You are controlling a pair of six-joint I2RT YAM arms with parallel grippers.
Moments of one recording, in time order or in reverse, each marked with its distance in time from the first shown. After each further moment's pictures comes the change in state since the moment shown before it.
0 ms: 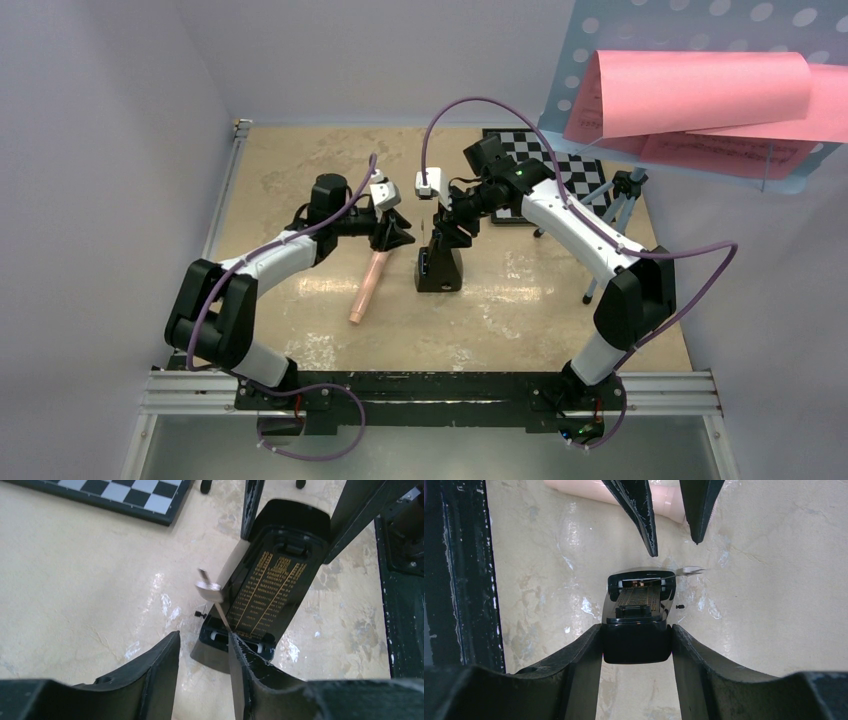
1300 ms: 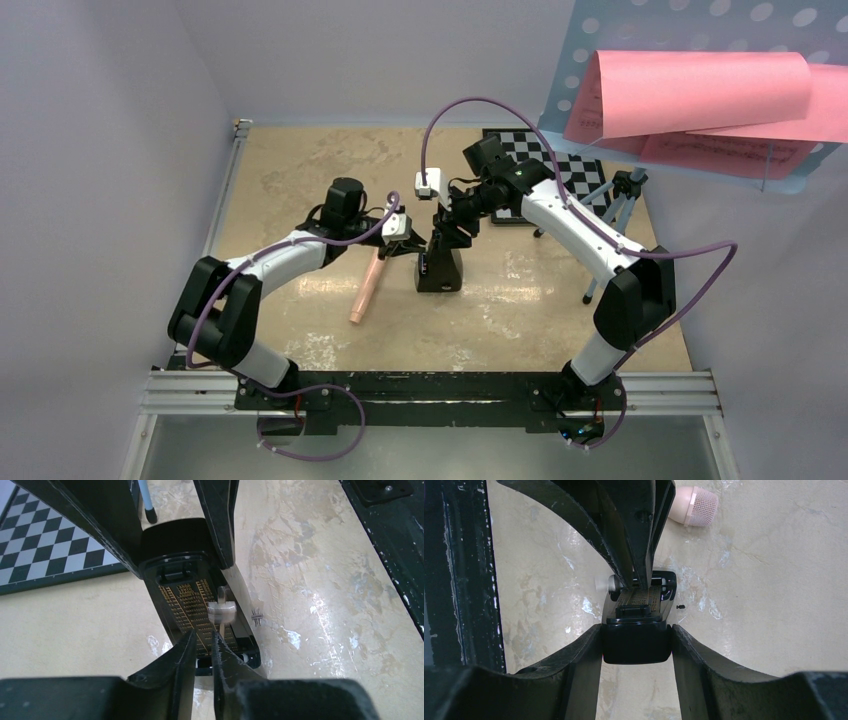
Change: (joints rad) left arm -0.082 0.016 0.027 -0.095 0.159 0.422; right arm 0.002 0.001 0.000 -0.001 0.002 0.000
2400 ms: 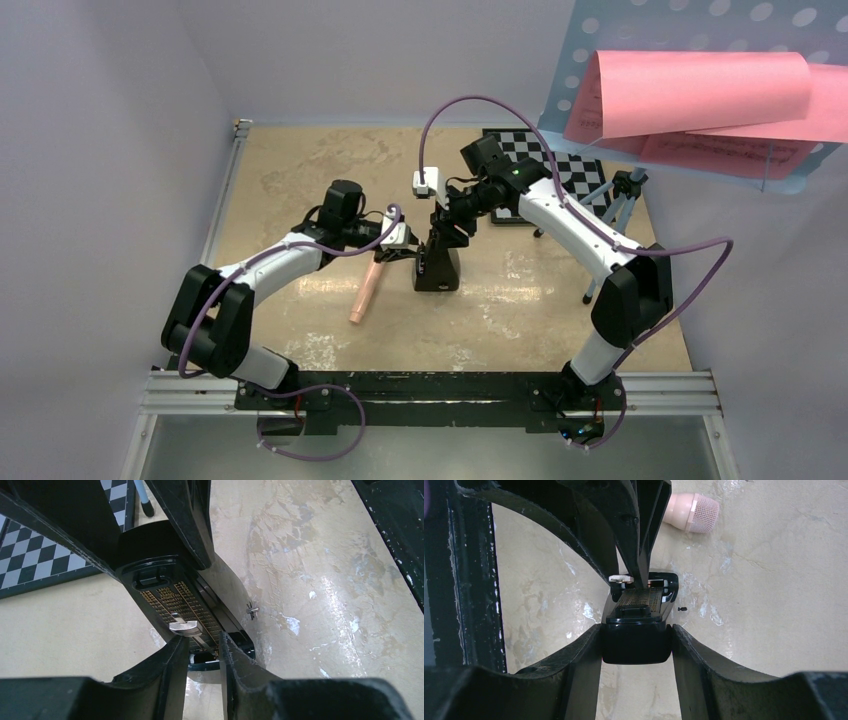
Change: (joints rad) left arm -0.003 -0.050 -0.002 -0.135 -0.034 0.145; right arm 0.005 0.018 0.011 0.012 -0.014 0.012
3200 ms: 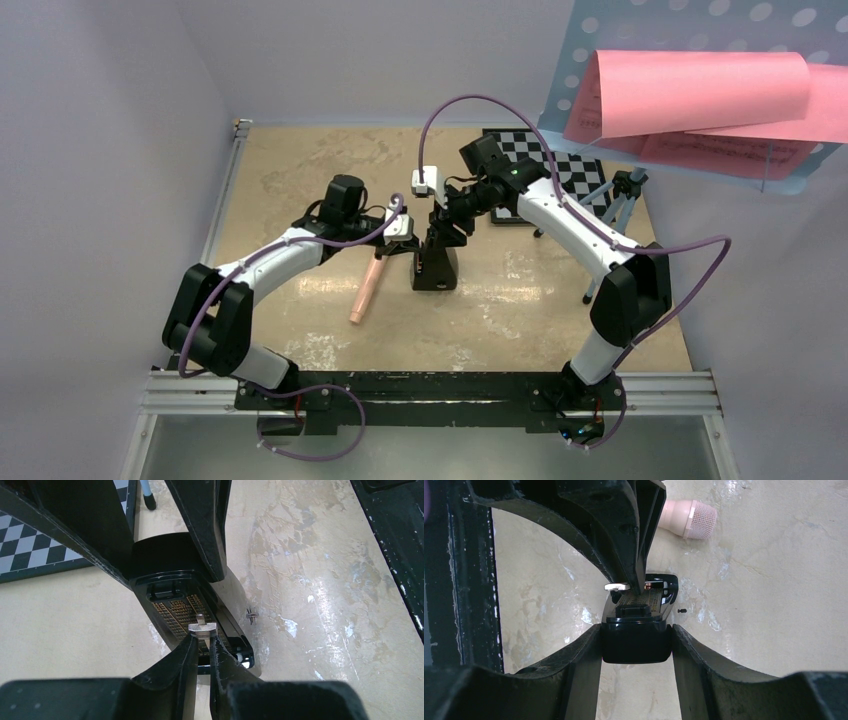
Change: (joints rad) left arm -0.003 0.010 0.060 -0.059 -0.031 -0.058; right arm 0.001 0.008 0.000 0.021 -0.011 0.003
